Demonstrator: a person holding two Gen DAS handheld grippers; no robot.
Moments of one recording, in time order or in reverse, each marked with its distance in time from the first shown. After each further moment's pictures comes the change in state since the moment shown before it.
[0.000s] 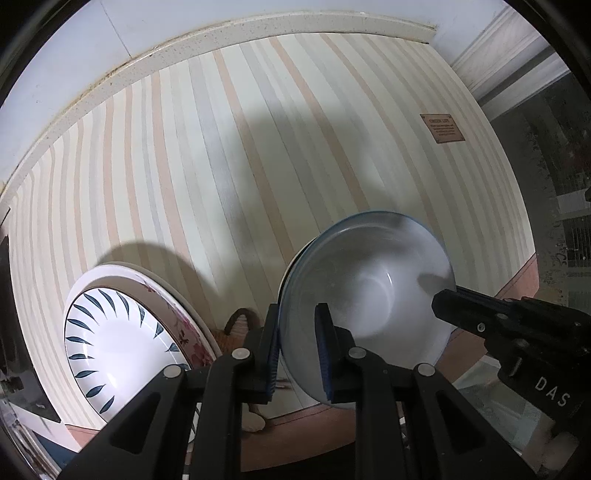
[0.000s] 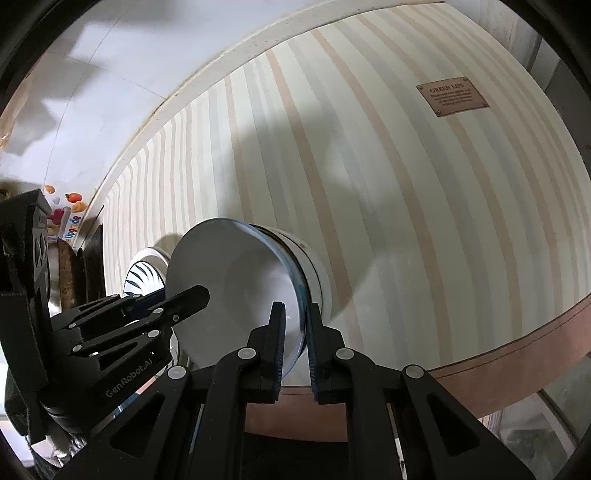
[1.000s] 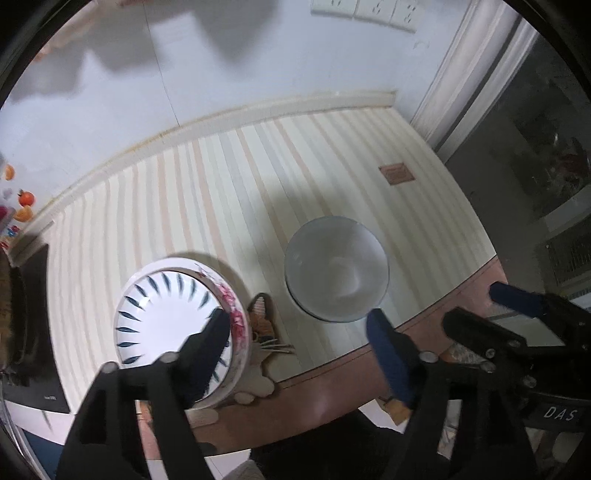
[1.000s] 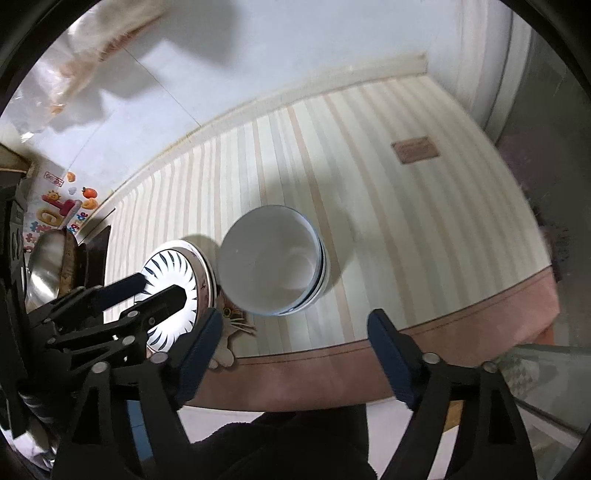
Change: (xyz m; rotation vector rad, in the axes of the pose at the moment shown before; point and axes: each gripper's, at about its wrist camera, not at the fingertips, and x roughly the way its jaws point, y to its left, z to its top) left arm -0.122 0.002 -0.088 0.033 -0.302 0.014; right arm -0.101 0.042 -0.083 -0.107 -0.238 -0.114
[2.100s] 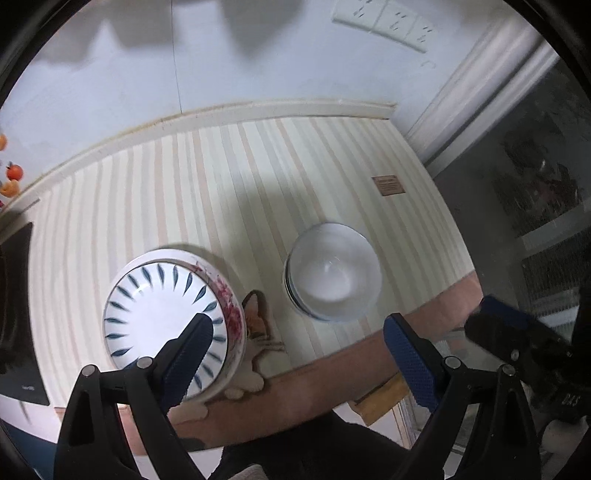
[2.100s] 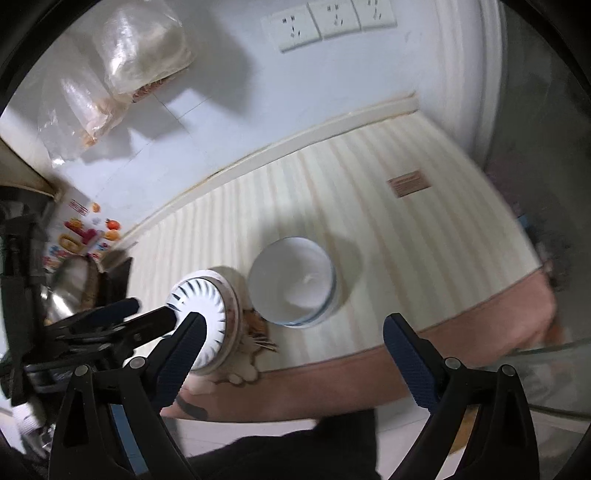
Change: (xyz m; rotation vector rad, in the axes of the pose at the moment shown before) left arm 0.013 0.034 0.007 -0.086 0.031 -0.129; right arm -0.044 -0.002 -0.015 0.049 -0.137 0.087
